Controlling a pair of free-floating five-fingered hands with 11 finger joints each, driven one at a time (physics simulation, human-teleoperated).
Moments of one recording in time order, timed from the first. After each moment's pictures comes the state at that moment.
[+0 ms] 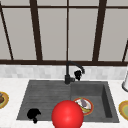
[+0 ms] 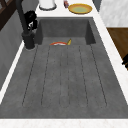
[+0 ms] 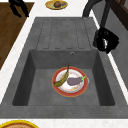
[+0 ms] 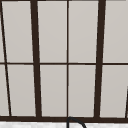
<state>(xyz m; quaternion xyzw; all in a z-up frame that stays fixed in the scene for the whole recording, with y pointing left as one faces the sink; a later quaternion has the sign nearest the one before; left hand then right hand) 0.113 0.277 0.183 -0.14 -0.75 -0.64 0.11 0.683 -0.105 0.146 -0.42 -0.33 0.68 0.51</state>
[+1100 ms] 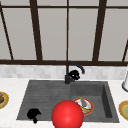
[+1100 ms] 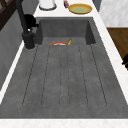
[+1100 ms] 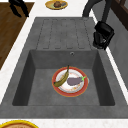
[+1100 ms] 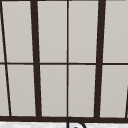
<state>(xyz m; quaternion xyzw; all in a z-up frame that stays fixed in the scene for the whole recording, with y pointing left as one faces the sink) 0.113 0.277 0.183 -0.14 -0.75 -0.64 0.11 0.678 -0.022 0.141 -0.60 -0.04 0.65 0.46</state>
